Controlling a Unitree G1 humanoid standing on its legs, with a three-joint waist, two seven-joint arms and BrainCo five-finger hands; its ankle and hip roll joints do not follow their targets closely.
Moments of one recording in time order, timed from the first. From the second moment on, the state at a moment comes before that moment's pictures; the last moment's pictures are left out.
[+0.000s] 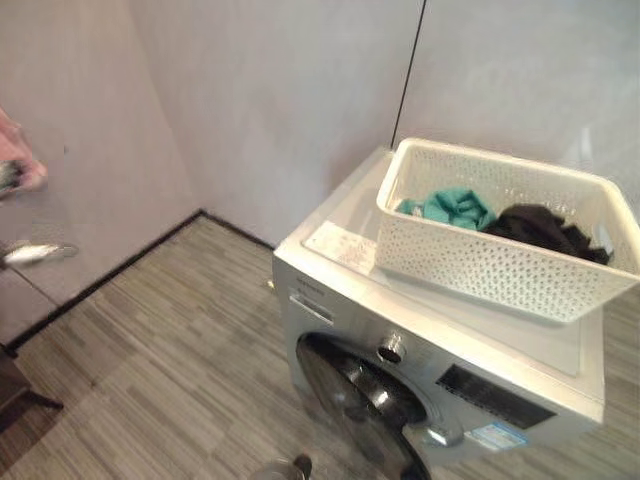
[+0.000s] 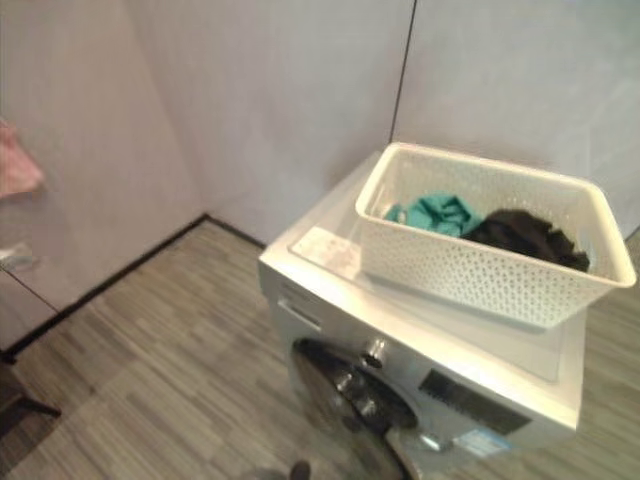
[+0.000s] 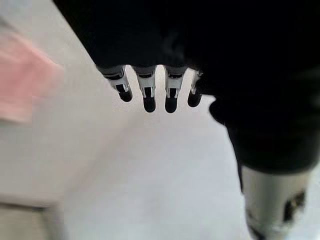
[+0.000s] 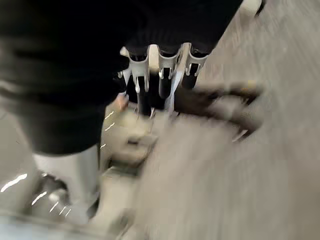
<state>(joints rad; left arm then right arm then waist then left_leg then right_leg) 0.66 0.99 0.74 -0.11 -0.53 -0.15 -0.14 0.47 -1.04 -0.95 1.00 0.72 0.01 0.10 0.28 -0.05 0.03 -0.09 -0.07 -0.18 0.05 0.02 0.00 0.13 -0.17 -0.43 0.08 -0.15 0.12</state>
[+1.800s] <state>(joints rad) 0.13 0.20 -0.17 1.12 -0.33 -0.16 0.11 0.09 -0.21 0.25 1.08 0.34 -0.08 -0.04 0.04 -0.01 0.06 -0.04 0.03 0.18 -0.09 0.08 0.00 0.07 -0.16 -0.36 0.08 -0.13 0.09</state>
